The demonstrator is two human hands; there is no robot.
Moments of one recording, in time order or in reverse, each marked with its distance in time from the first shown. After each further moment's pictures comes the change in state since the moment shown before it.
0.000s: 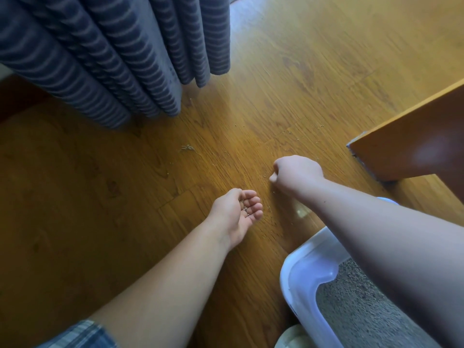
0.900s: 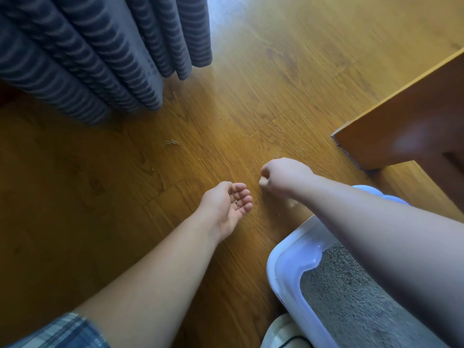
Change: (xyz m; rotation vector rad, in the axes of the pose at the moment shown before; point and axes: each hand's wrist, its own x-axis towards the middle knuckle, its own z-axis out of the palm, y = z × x) left_hand 0.007 -0.004 0.007 -0.016 -0.020 -0.012; right_hand -0.016 0.013 0.009 0.021 -0.105 -0.096
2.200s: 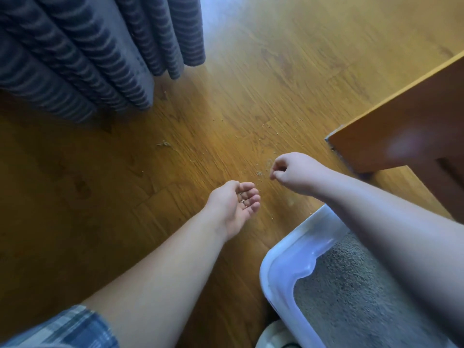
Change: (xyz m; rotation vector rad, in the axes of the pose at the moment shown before) left_hand 0.011 -0.004 0.025 -0.050 -0.068 -0.080; right_hand -0.023 0.026 -0.033 0.346 -0.005 0.045
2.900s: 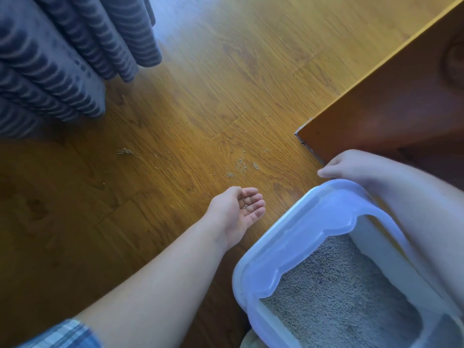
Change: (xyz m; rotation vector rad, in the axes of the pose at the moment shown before) left_hand 0.005 -0.033 0.043 0.084 -0.055 -0.091; right_hand -0.050 0.124 -0.066 0.194 -0.074 0.415
